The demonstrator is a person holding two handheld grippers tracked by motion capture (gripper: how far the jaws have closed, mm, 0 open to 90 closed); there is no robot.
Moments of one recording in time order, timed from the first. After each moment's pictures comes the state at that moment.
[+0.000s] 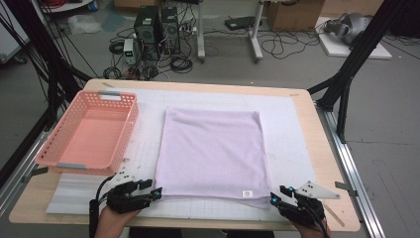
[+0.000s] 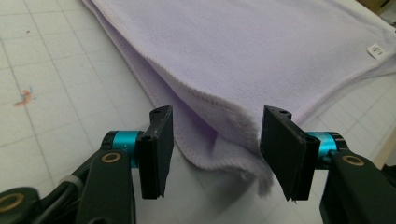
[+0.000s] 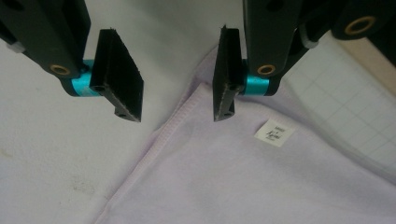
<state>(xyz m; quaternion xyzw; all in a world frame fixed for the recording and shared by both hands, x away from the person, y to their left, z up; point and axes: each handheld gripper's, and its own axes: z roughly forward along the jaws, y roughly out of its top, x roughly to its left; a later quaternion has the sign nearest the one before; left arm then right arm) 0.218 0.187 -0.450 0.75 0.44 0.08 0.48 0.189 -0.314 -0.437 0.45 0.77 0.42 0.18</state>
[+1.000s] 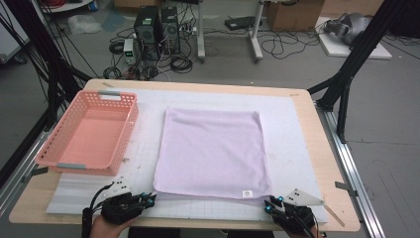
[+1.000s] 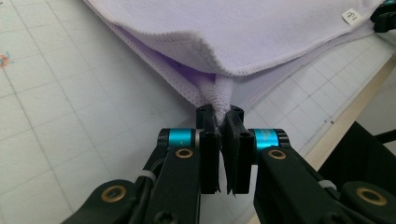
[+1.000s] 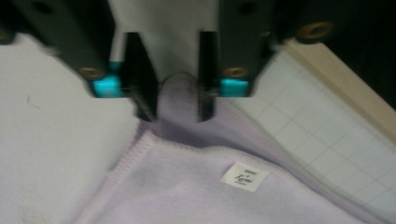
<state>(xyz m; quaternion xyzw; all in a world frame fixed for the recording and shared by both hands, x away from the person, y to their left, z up) 0.197 0.190 -0.447 0.78 0.42 0.08 0.46 0.177 -0.289 -0.447 0.44 0.80 0.37 0.18</state>
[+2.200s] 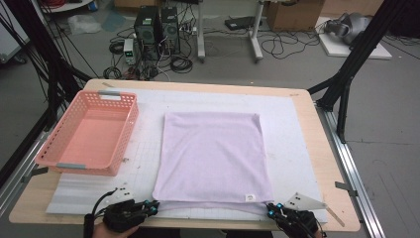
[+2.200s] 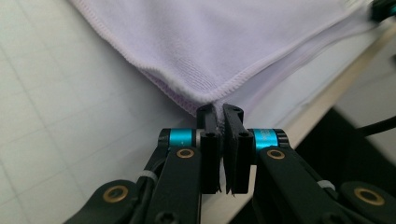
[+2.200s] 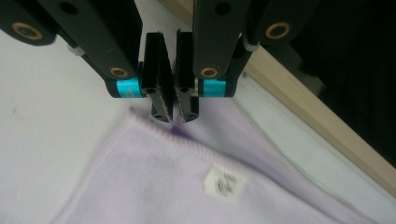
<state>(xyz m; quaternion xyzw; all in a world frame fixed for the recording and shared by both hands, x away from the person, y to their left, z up) 0.180 0.188 -0.438 0.77 0.42 0.04 0.48 0.164 -0.292 -0.434 0.42 0.81 0.37 0.16</state>
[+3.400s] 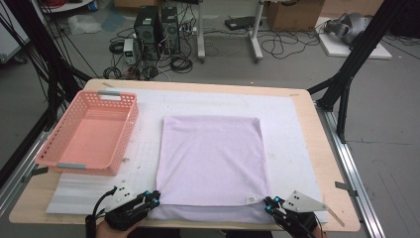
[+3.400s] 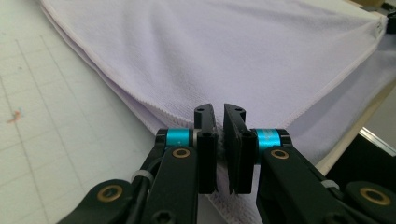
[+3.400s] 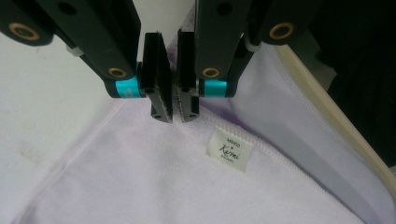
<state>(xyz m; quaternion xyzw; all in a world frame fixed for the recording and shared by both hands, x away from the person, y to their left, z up) 0.179 0.170 -0.435 0.76 0.39 0.16 0.49 0.167 -0.283 -0.423 0.36 0.82 0.39 0.21</state>
